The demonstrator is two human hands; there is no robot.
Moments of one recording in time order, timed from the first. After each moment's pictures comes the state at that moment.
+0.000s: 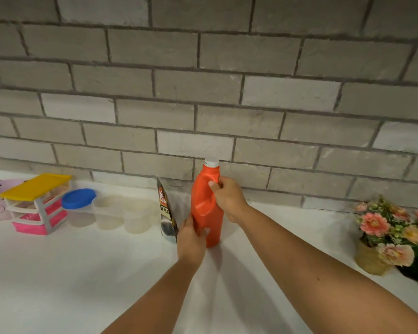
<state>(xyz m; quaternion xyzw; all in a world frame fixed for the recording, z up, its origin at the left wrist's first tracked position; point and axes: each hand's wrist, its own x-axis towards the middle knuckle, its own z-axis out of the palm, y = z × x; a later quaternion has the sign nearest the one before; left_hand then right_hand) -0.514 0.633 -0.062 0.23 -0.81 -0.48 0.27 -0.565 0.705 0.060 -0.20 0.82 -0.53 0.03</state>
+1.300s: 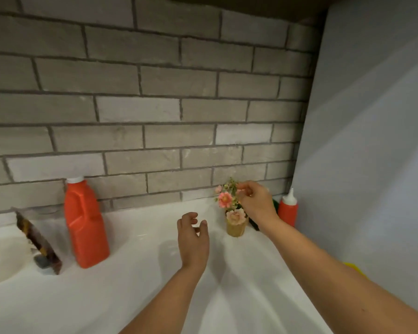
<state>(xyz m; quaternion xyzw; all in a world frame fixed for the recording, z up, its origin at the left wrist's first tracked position) -0.499 0.909 0.010 0.06 -0.74 -0.61 0.27 -0.529 1.039 0.091 -0.03 0.84 -0.51 -0.19</state>
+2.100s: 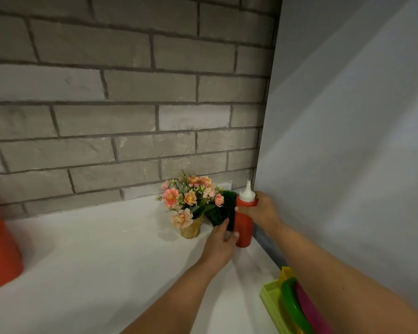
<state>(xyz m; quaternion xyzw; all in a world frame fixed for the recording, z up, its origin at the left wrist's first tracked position) -0.566 1.074 -0.023 -0.08 -0.82 -0.57 -0.05 -0.617 1.203 0.015 0.06 0.85 -0.51 -0.12</state>
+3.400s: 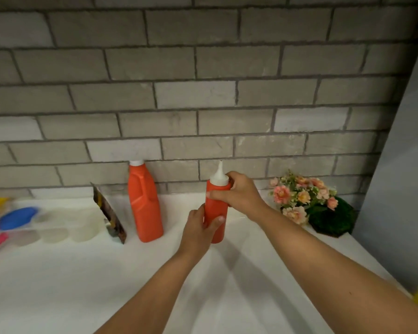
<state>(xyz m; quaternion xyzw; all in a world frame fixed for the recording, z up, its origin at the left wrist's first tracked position) -0.492 0.810 0.013 0.06 -0.84 -0.51 0.17 -0.547 0.917 0.089 -0.19 0.84 -0.51 -0.04</state>
